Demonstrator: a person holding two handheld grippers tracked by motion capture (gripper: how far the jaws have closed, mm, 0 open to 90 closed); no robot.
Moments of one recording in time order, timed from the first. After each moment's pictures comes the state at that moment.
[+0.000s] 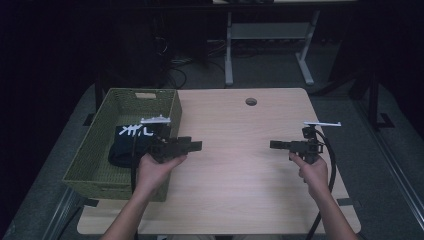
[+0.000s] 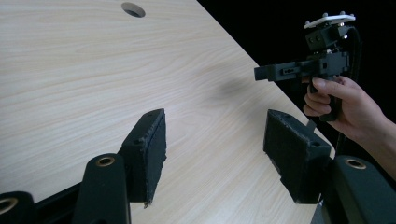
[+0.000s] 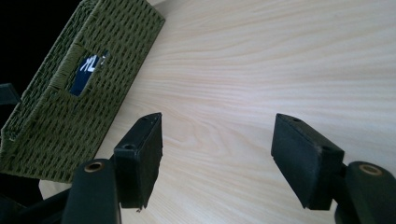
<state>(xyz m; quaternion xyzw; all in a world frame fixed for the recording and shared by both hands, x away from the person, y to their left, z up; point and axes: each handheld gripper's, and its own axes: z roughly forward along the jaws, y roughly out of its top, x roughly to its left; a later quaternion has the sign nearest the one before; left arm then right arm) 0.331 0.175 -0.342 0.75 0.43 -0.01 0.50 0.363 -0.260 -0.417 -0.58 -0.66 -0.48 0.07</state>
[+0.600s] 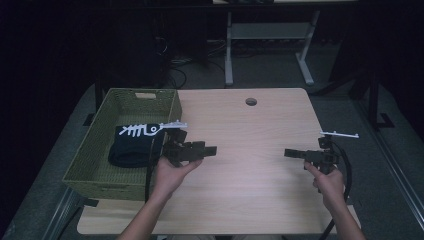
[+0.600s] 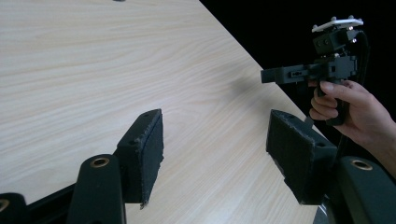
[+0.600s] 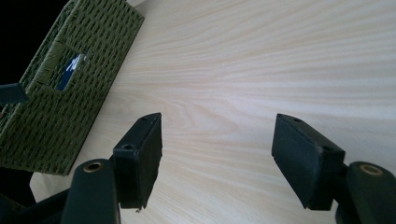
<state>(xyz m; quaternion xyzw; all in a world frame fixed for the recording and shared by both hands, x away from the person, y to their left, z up) 0.333 0.139 -0.368 0.75 0.43 -0.03 0.50 0.339 -0.300 -0.434 -0.60 -0.64 -0.47 0.06</state>
